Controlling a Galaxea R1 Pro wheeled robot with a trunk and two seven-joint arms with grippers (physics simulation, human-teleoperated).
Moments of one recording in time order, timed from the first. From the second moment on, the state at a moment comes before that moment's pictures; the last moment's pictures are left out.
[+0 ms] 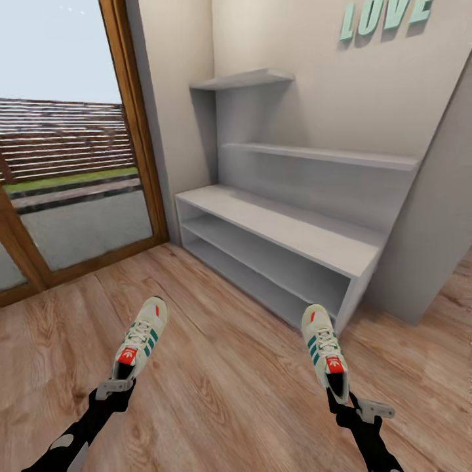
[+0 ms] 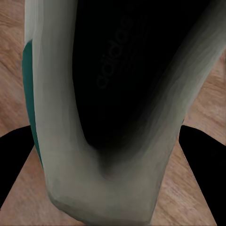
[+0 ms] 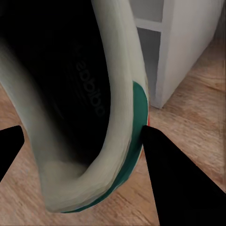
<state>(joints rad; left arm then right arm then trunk) -0.50 0.18 0.42 -0.30 -0.21 -0.46 -0.35 -0.27 0.02 -0.52 -0.67 0.12 -0.41 0.30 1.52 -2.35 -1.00</state>
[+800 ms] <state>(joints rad) -0.50 0.18 0.42 -0.30 -0.21 -0.46 -0.36 -0.27 0.02 -0.52 -0.67 0.12 -0.41 0.30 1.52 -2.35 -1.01</state>
